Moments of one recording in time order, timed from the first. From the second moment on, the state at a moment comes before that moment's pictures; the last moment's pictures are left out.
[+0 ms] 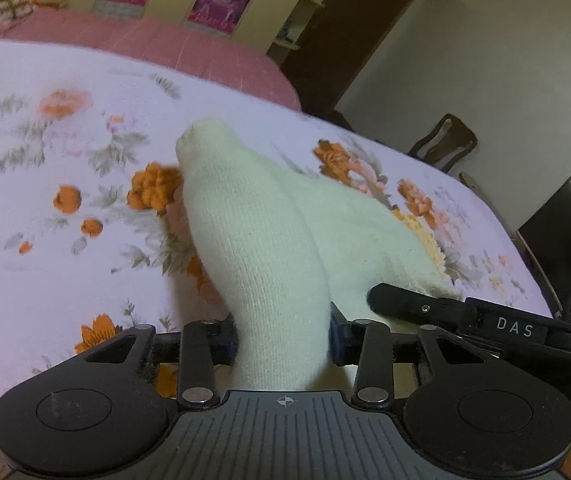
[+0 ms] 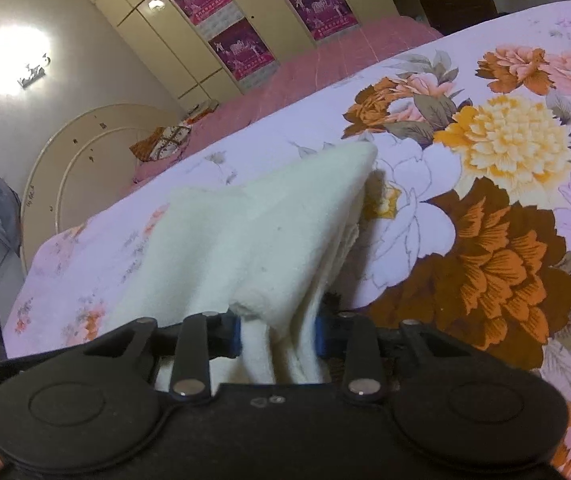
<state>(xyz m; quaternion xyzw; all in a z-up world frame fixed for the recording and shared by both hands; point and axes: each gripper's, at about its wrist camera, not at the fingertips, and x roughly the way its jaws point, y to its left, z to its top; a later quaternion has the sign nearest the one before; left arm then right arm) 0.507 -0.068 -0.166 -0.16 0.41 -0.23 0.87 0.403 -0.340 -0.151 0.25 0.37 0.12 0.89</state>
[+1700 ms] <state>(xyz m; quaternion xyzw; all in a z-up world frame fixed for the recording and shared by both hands) 0.528 0.336 -0.196 -0.15 0.37 -0.15 0.91 0.472 0.037 -0.158 0.22 0.38 0.17 0.88</state>
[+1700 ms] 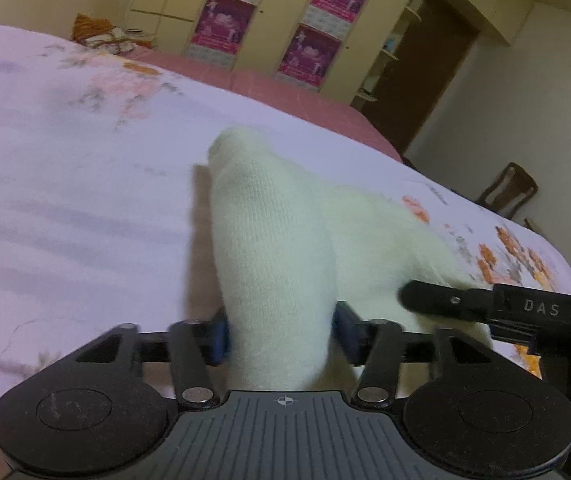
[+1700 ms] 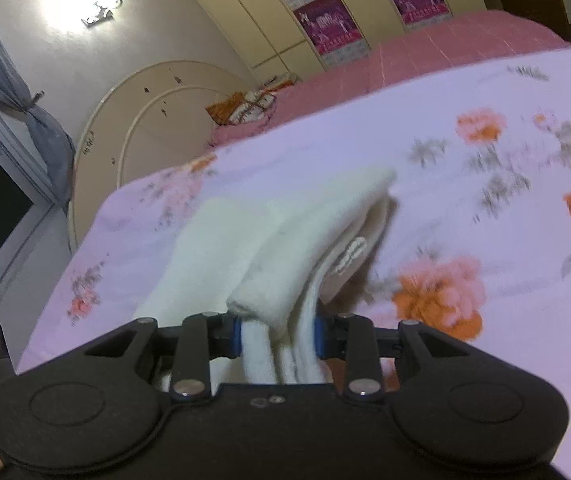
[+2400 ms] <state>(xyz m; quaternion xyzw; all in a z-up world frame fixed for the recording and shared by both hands) 0.592 0.343 -0.190 -0.20 0.36 -0.07 0.91 0.522 0.031 -0.148 0.21 0.36 0.17 0.89</state>
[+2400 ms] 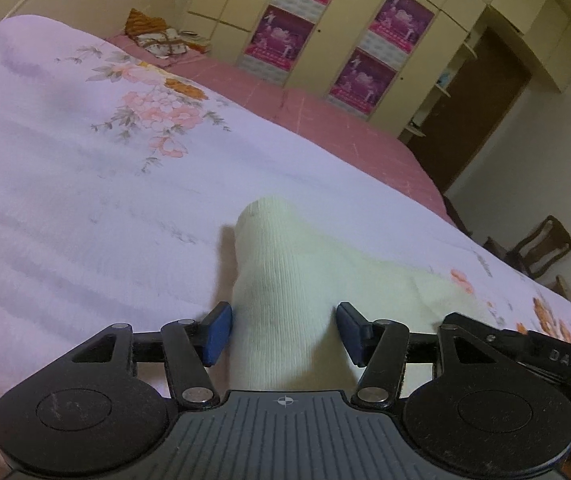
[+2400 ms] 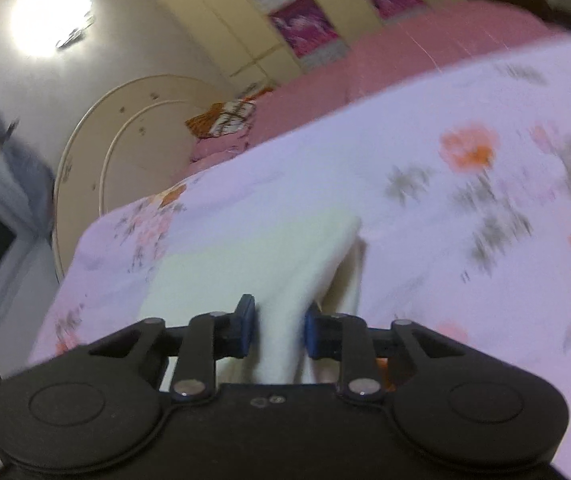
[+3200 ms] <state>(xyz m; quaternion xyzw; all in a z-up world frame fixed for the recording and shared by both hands) 0.507 0.332 -0.196 -0.16 0.38 -0.10 0.90 0.433 0.053 -0.121 0.14 0.35 0.16 0.91</state>
